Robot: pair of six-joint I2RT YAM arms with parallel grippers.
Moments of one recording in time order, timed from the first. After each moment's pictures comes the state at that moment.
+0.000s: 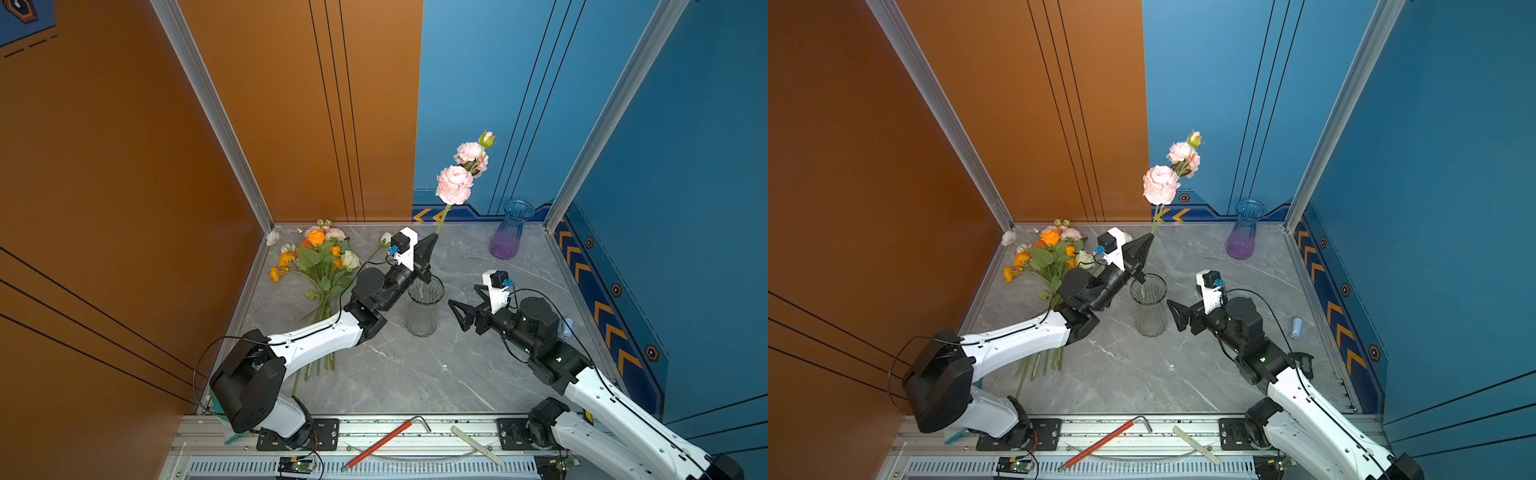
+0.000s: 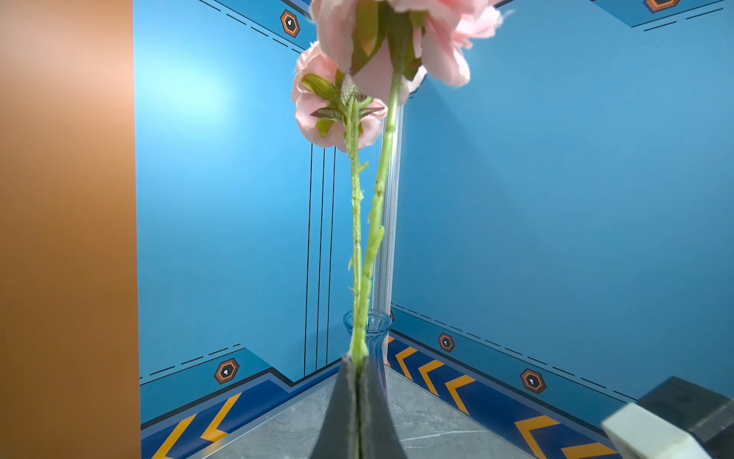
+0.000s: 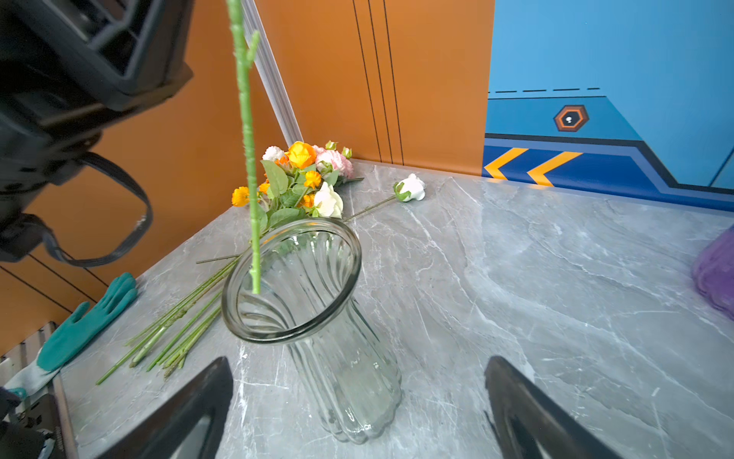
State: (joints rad) left arm -0.80 1.51 0.95 0.95 -0.03 -0.07; right arm 0.54 0.78 0.55 0.02 -0.17 0.20
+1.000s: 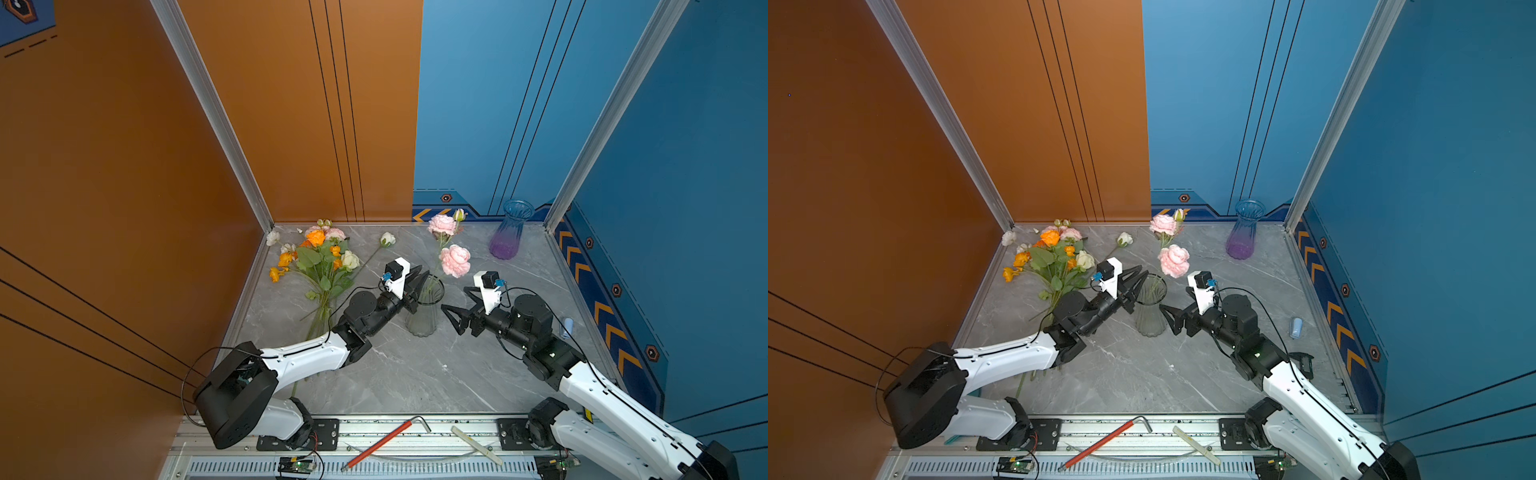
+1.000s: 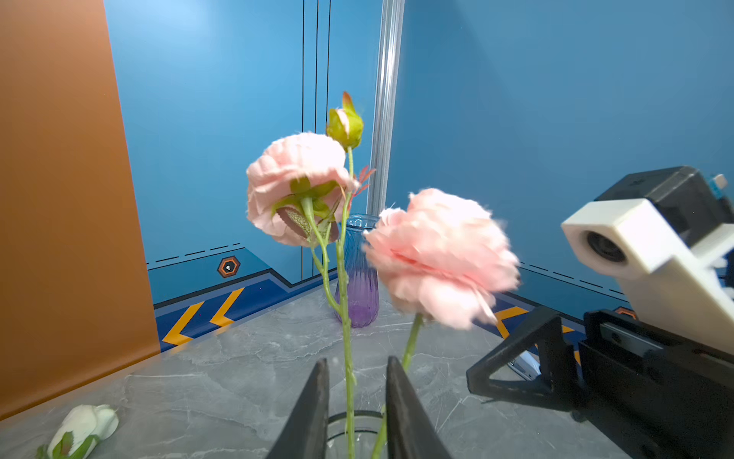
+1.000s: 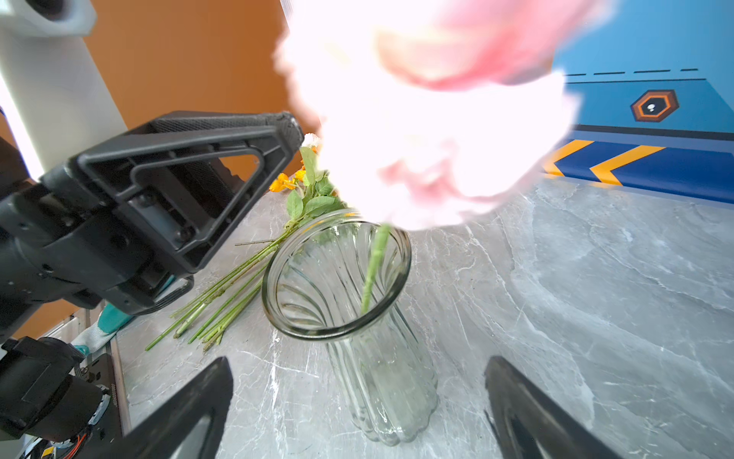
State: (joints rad) left arm -0.80 1.37 0.66 0.90 -0.01 -0.10; right arm 0.54 0.84 0.55 0.06 -0.27 0.20
